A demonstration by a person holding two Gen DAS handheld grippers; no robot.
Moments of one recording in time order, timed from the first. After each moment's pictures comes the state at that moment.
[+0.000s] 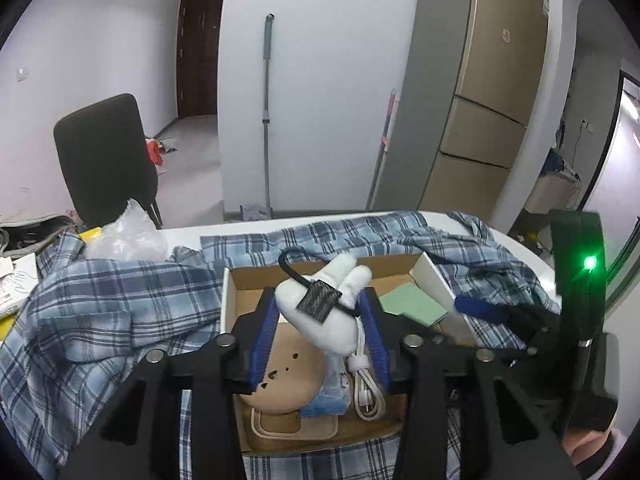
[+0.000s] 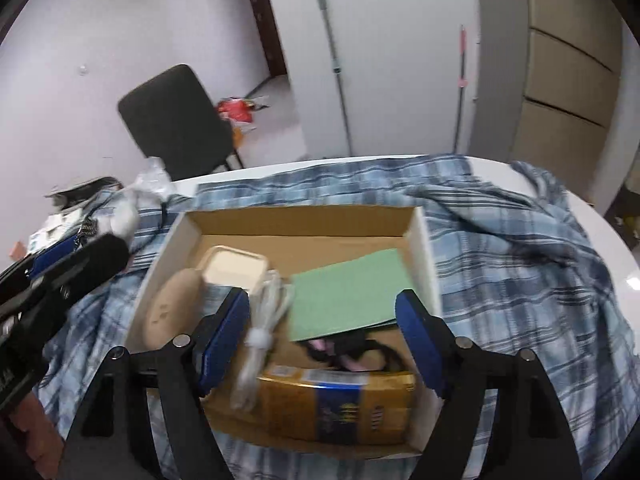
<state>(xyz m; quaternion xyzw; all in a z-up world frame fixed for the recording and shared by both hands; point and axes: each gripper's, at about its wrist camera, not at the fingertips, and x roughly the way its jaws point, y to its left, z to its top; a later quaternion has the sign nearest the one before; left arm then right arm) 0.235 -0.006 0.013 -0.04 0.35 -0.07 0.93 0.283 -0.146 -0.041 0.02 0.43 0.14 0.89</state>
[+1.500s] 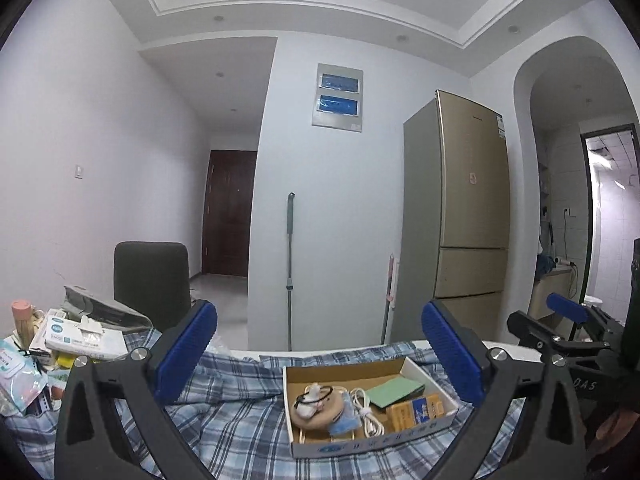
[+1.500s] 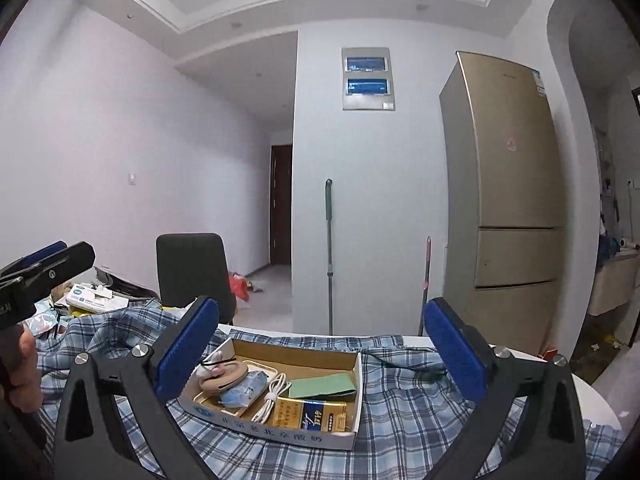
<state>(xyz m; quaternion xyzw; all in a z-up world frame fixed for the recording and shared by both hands) 0.017 0.027 0.062 -0.03 0.01 -0.03 1.00 0.071 -0.190 0.036 -0.01 0.03 0.13 0.99</state>
